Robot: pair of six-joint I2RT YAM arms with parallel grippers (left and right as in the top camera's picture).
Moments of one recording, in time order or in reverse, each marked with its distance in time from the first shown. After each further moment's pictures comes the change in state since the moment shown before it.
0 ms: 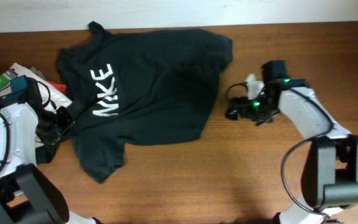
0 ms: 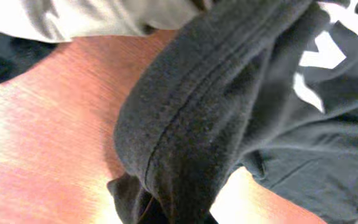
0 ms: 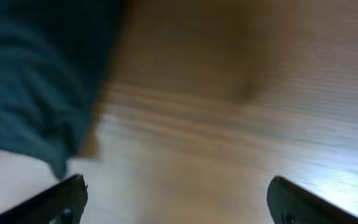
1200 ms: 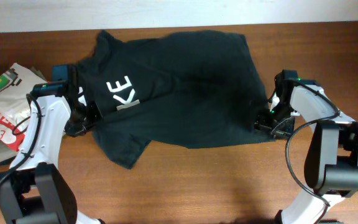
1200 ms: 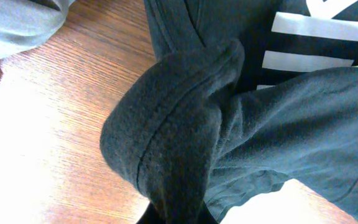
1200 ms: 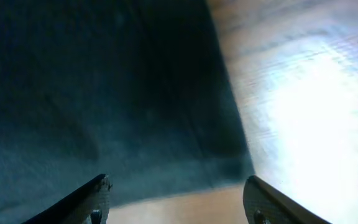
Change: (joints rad) left arm -0.255 0.000 0.000 0.049 -0.131 0.021; right arm -0.146 0.109 -0.005 -0.179 0.287 0.181
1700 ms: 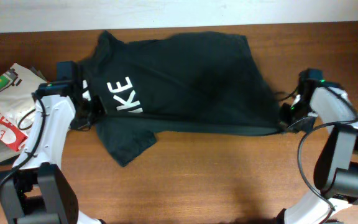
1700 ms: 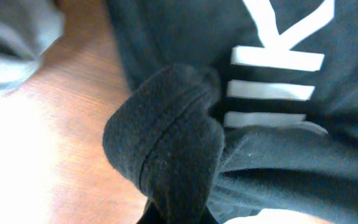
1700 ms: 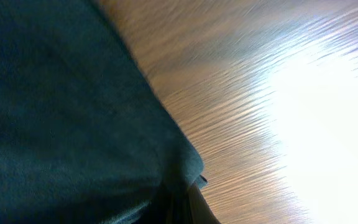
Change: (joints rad) left arm -0.040 0.000 -0.003 0.107 0.007 0.000; right arm -0.161 -0.032 0.043 0.026 0.088 0.049
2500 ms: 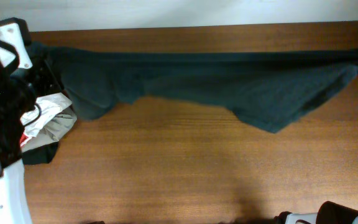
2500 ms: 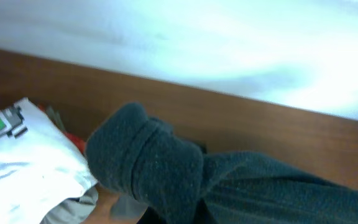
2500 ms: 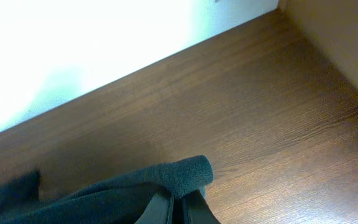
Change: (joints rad) left arm 0.082 -0.388 0.549 -0.114 0.132 0.157; right arm -0.101 -0.330 1.124 -0.569 -0.094 -0.137
